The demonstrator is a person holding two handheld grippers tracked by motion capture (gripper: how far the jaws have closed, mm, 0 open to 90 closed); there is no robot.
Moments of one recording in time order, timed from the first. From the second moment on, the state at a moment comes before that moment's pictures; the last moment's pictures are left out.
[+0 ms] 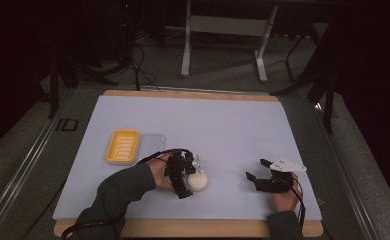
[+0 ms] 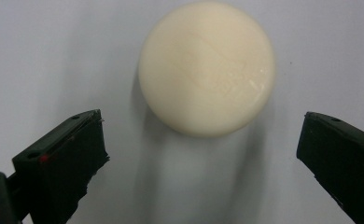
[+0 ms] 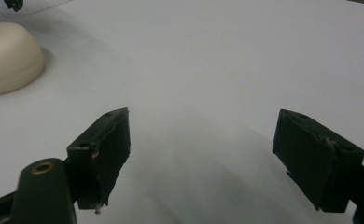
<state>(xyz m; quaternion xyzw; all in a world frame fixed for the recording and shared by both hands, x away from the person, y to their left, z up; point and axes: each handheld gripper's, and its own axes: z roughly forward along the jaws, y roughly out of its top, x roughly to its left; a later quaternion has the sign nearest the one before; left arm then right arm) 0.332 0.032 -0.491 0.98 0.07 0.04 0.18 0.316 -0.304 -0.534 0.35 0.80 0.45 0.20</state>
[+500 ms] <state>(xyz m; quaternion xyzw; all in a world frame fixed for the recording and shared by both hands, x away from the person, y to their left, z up) 0.332 0.022 -0.492 0.98 0.06 0.04 0.17 0.316 -0.304 -0.534 0.35 0.80 0.45 0.20</state>
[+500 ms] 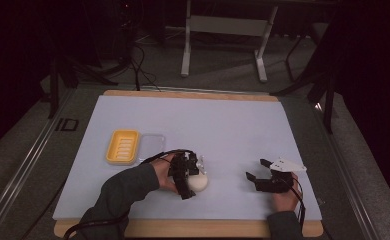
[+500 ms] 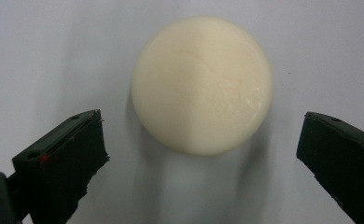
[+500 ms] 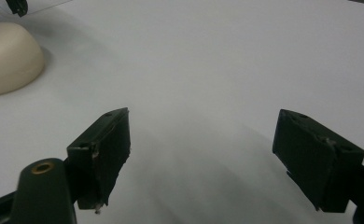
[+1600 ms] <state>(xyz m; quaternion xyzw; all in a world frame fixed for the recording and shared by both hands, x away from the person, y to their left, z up) 0.340 0.001 -0.503 0.99 0.03 0.03 0.14 0.316 -0.303 -0.534 0.35 0.80 0.45 0.20</state>
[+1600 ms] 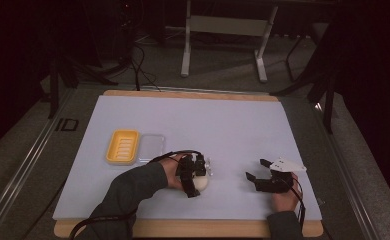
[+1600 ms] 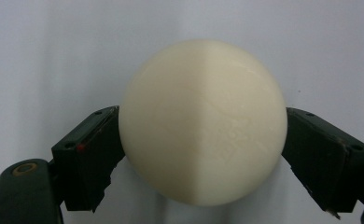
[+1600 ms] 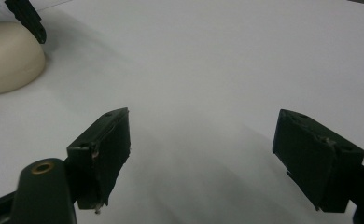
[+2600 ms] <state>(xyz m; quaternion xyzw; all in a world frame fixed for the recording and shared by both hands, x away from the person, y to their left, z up) 0.343 -0.013 -0.502 1.00 0.01 0.02 0.09 0.316 -0.303 -0.535 0.35 0.80 0.45 0.20</state>
